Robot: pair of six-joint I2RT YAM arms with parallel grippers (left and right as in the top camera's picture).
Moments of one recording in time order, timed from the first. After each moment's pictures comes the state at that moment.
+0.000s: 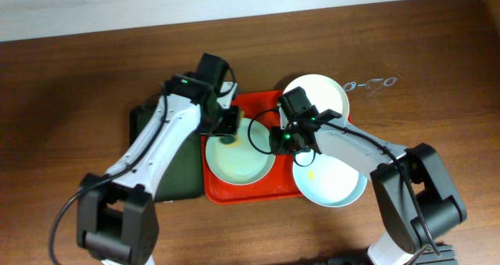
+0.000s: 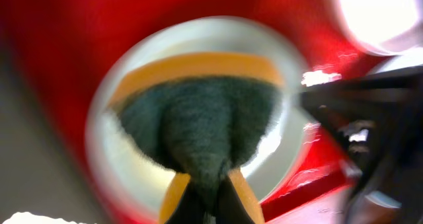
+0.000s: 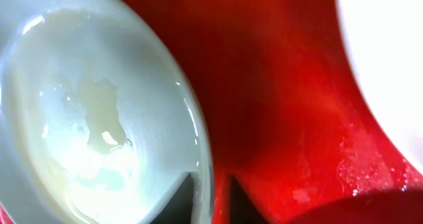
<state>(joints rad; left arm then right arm) -0.45 1.90 1.57 -1.04 0.21 -0.20 0.39 1.77 0.99 -0.44 -0.25 0.43</state>
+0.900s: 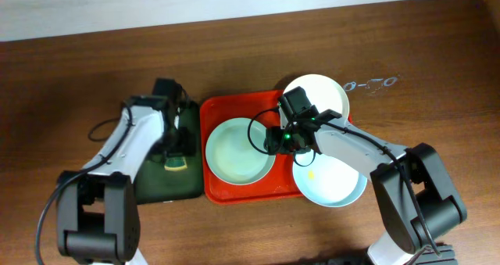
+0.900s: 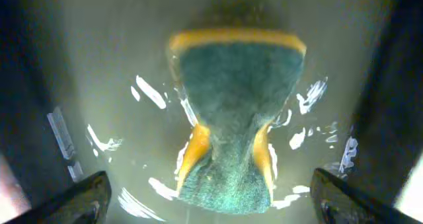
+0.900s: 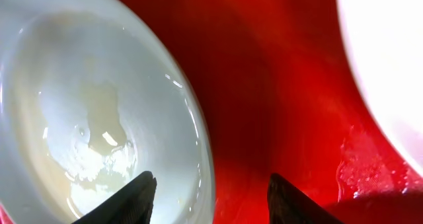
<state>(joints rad) -0.21 1.87 1.34 -1.04 -0.11 -0.20 0.39 1.77 0.99 -0.44 -0.25 0.43</state>
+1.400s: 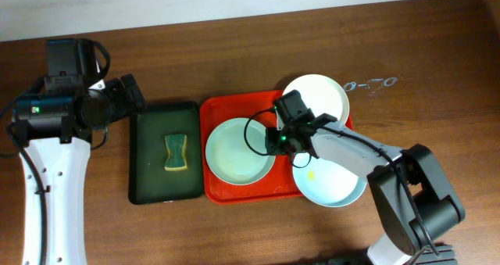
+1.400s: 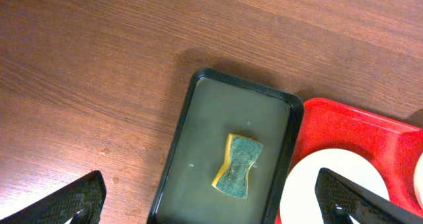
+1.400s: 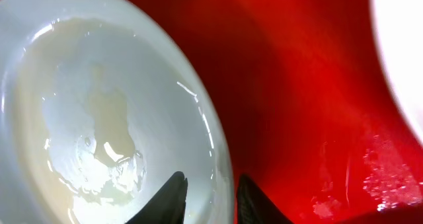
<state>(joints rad) -0.03 1.51 1.69 -1.21 -0.11 -0.31 0.43 1.77 0.97 -0.38 -0.21 0.47</state>
